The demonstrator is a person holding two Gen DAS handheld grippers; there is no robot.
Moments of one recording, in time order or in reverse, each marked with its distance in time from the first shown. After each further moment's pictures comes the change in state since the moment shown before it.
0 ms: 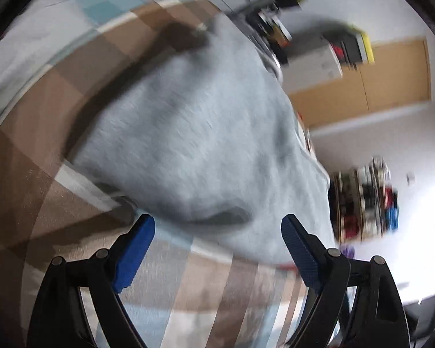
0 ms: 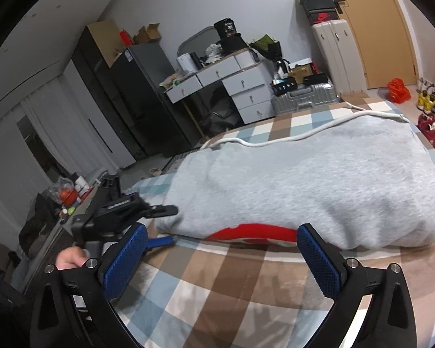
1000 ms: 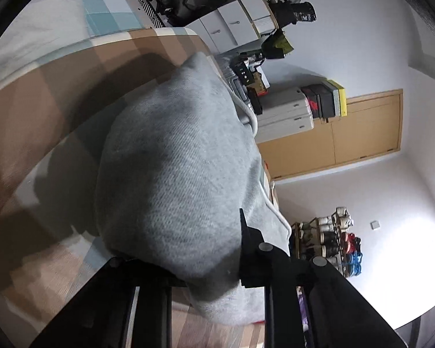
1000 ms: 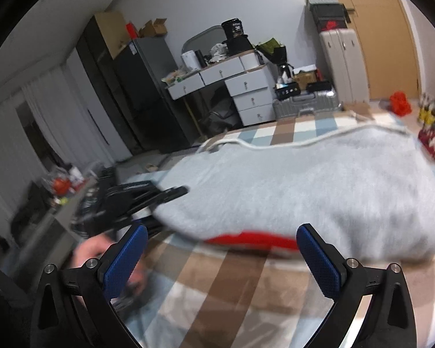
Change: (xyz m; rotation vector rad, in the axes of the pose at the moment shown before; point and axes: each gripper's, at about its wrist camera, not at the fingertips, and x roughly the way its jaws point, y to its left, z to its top) left arm -0.007 -0.002 -0.004 -0.064 -0.210 -0.199; right arm 0.028 0.026 0.009 -0.131 0.034 -0.126
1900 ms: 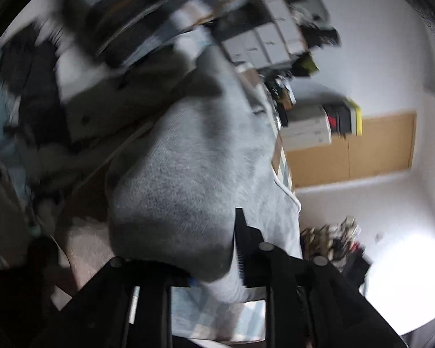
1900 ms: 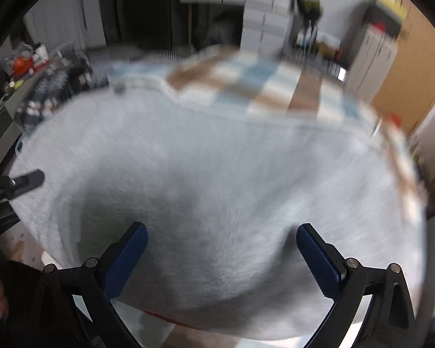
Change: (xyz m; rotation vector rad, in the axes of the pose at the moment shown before) left arm -0.099 0.068 -0.027 -0.157 -0.053 0.070; right arm 0.082 0.080 -0.045 -0.258 0.412 -0.187
